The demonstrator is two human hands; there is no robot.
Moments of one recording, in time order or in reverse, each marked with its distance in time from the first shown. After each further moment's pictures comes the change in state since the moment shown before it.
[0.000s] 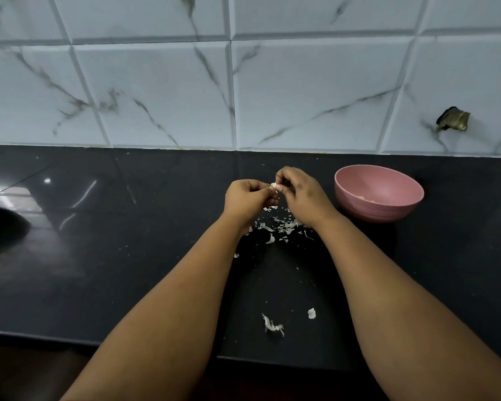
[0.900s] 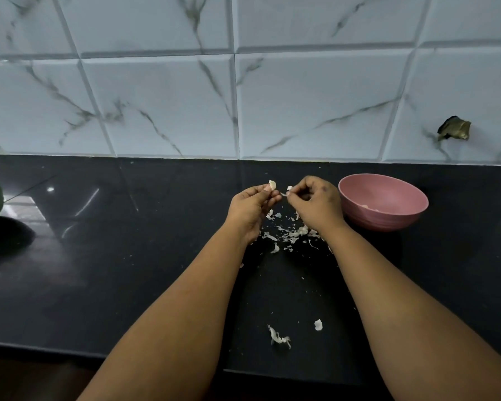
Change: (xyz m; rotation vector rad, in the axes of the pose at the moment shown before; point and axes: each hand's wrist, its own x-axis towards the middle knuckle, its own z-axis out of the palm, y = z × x) left_hand 0.000 0.007 0.004 -0.568 -0.004 -0.175; right_hand -0.003 -0.007 -0.005 0.137 0.247 0.353
